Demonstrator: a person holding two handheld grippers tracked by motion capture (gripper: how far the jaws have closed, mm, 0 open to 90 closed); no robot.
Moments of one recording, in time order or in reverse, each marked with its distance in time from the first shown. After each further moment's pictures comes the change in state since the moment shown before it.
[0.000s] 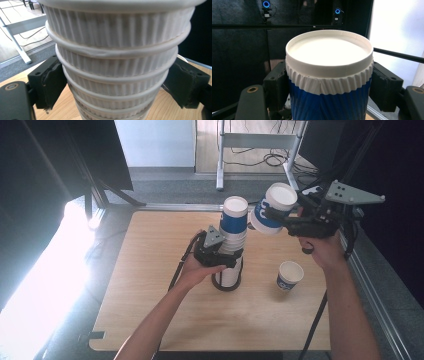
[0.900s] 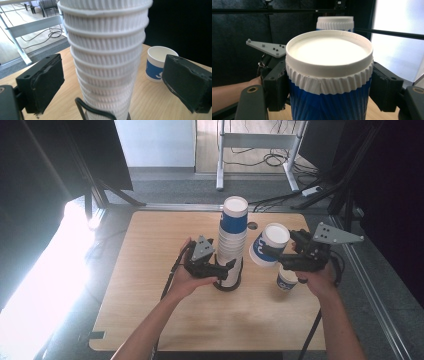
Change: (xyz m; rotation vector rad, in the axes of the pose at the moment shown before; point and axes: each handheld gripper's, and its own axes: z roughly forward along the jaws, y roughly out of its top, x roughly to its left) left arm -0.007 -0.023 -0.036 -0.036 -0.010 -0.001; right arm 0.011 -0.086 -0.014 0.061 0.020 0.043
